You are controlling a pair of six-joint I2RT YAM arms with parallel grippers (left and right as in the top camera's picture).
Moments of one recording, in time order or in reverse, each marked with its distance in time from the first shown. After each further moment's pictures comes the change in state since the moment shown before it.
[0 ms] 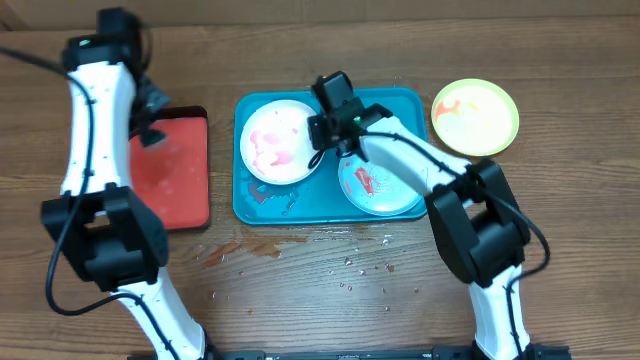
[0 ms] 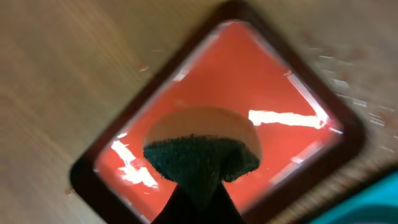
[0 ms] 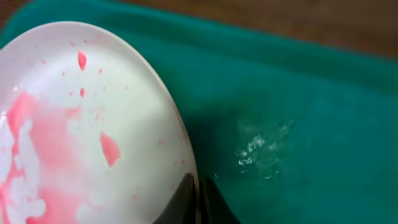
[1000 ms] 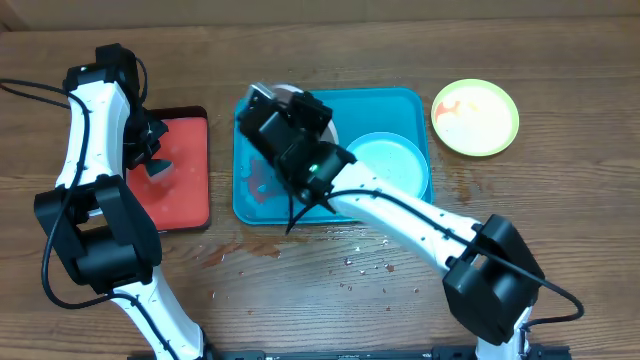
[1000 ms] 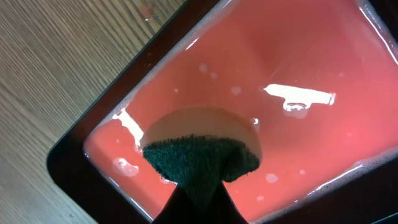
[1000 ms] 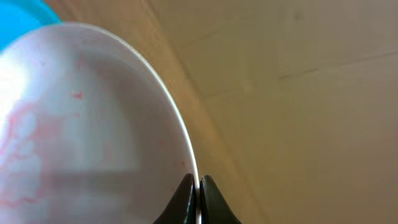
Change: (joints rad) left arm 0.044 0.000 -0.195 0.071 0.068 -0.021; right arm 0.267 -0.190 -0.007 0.047 0.741 -0.816
